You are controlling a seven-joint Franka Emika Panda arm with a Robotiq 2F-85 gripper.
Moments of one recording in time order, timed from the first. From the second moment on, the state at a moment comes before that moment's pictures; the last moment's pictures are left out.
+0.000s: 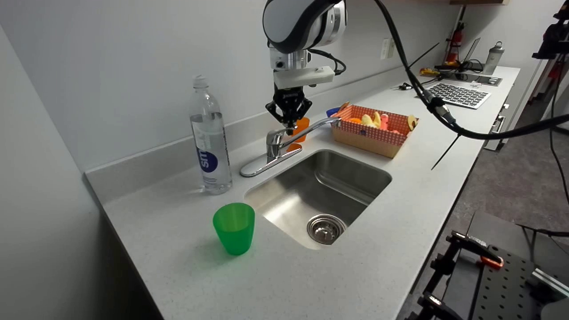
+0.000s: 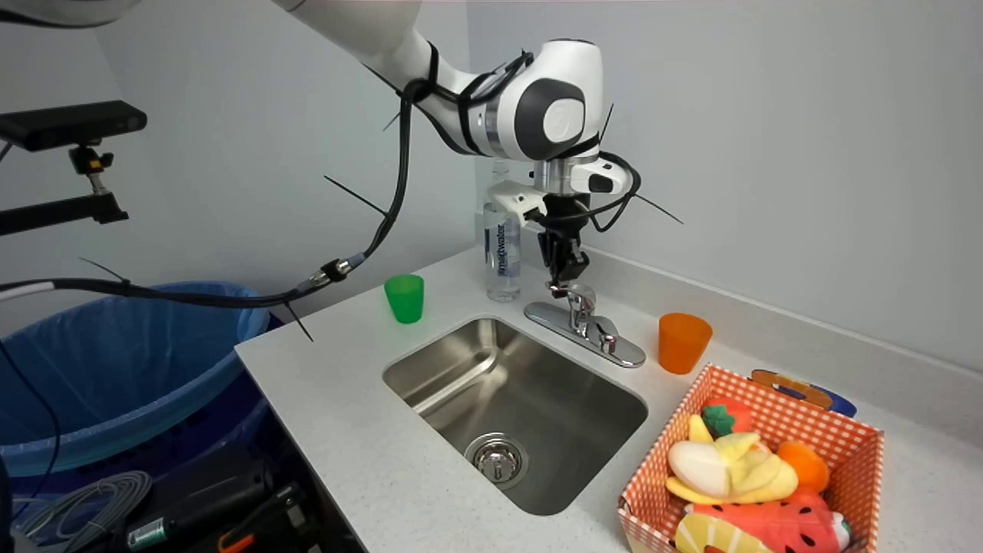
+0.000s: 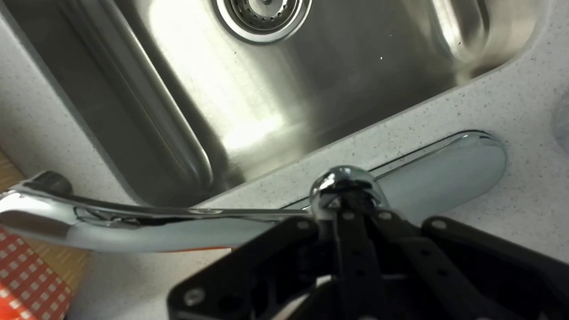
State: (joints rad) arm 0.06 0.43 -0.07 -1.72 -0.01 2.16 0.47
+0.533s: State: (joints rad) arm 0.06 0.41 -0.07 -1.72 -0.01 2.17 0.46
